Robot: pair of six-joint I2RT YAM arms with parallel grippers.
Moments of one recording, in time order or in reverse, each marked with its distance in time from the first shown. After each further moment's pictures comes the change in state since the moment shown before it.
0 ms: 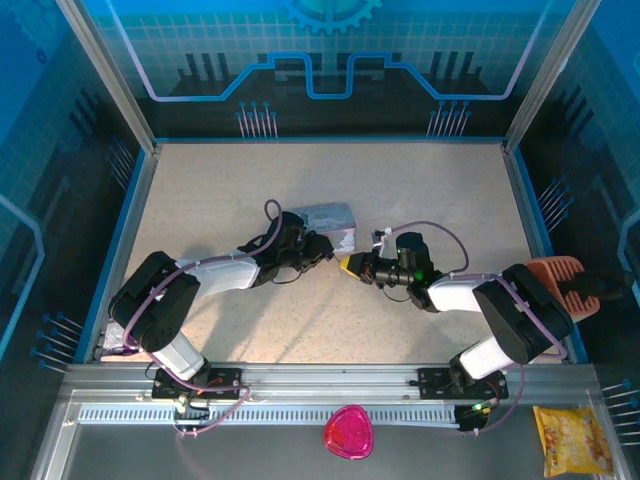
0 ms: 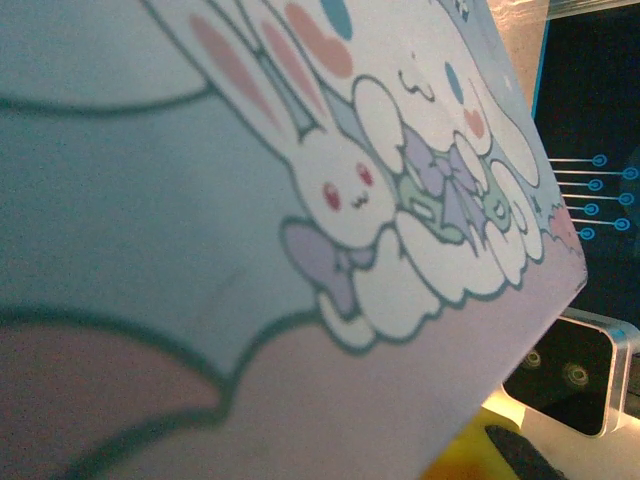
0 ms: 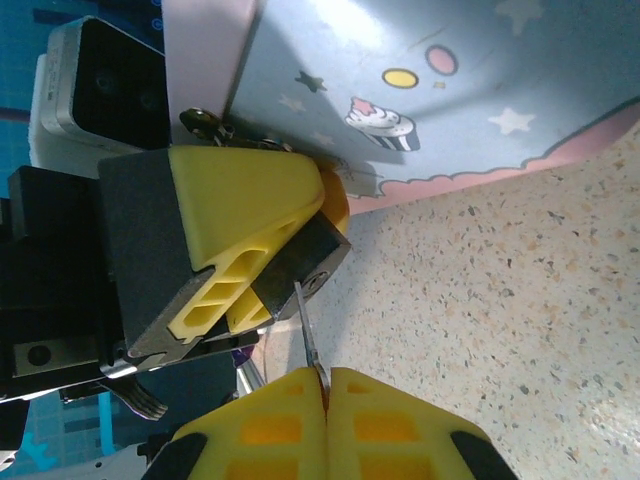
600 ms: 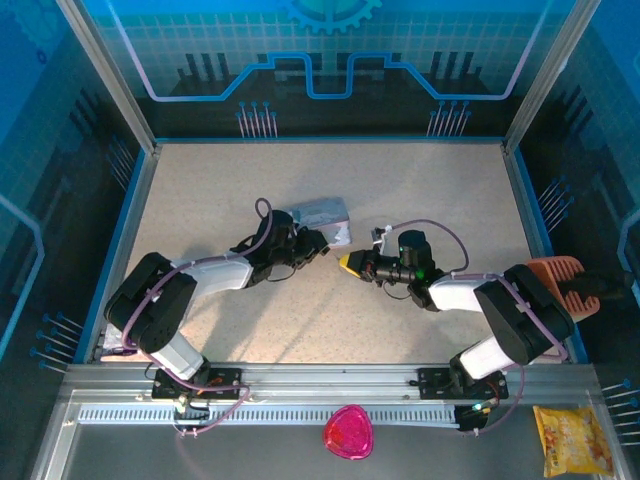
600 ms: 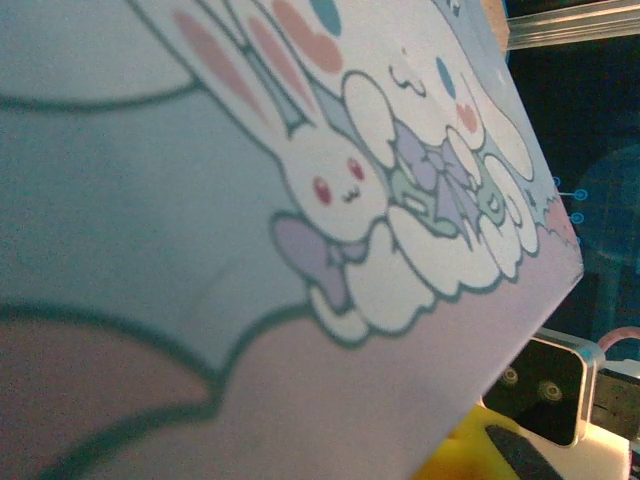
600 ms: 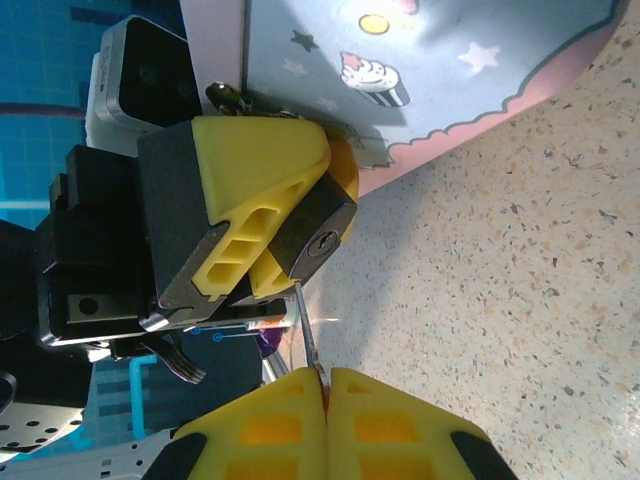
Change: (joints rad) left arm 0.052 -0.018 -0.054 0.105 0.052 -0.034; right arm -0.013 0.003 0.002 0.055 -0.049 0.047
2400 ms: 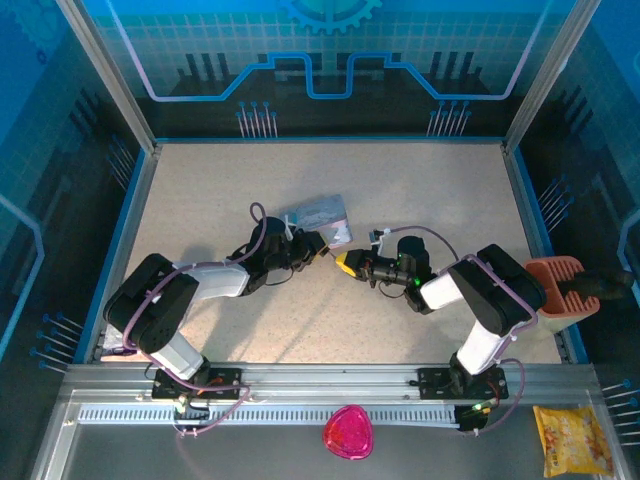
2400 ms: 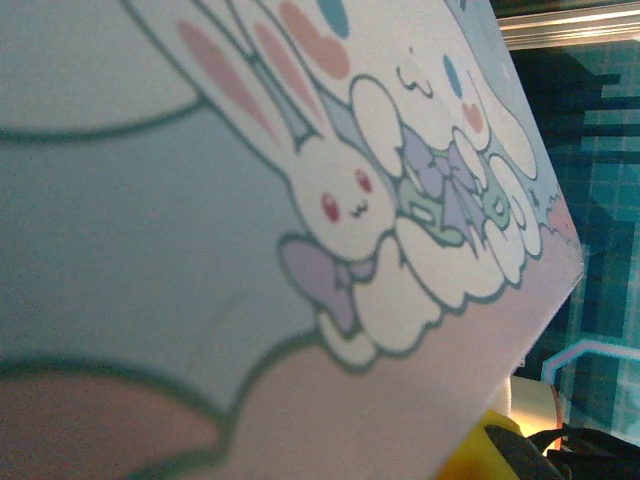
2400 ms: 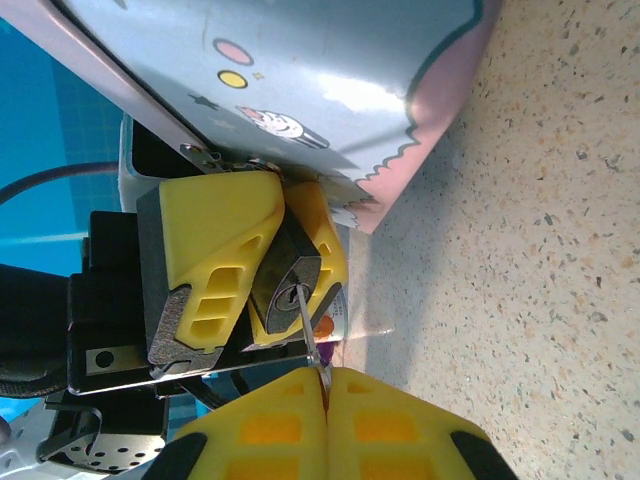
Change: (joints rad) left arm 0.013 -0.003 -0.092 0.197 0.043 -0.071; right arm 0.006 0.196 -0.032 0.370 -0.014 0.212
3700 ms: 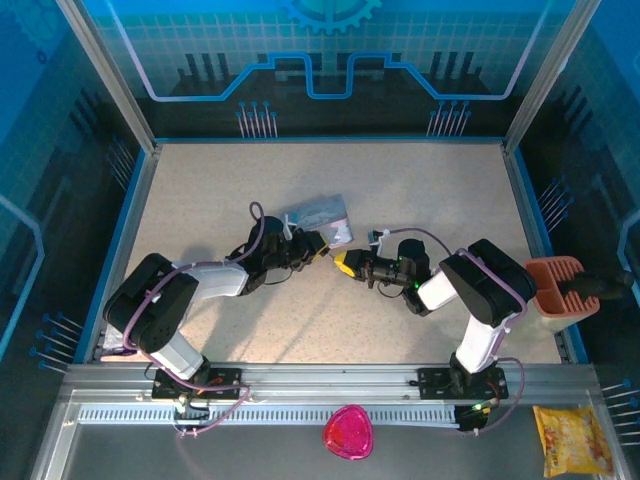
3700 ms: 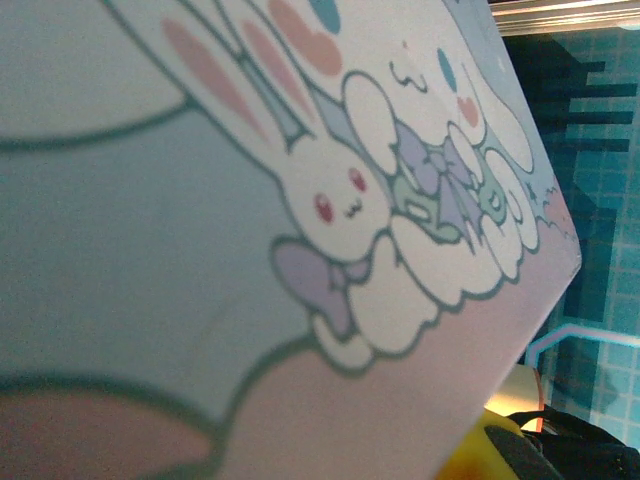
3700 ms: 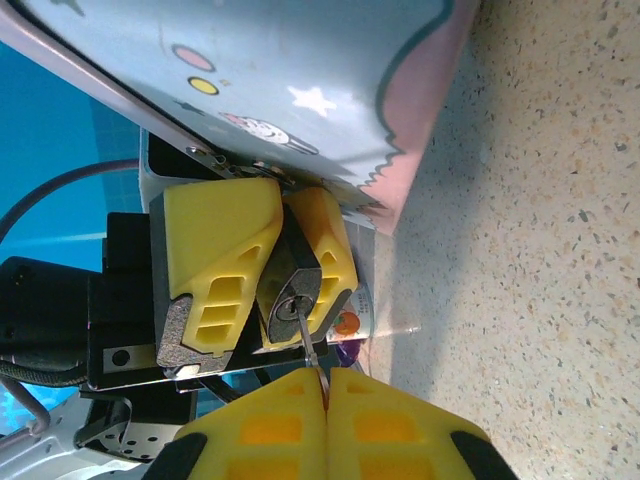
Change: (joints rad) left arm 0.011 0.000 -0.003 0.022 0.051 -0.009; right arm 0.000 0.080 -0.009 0.167 -0.015 0.091
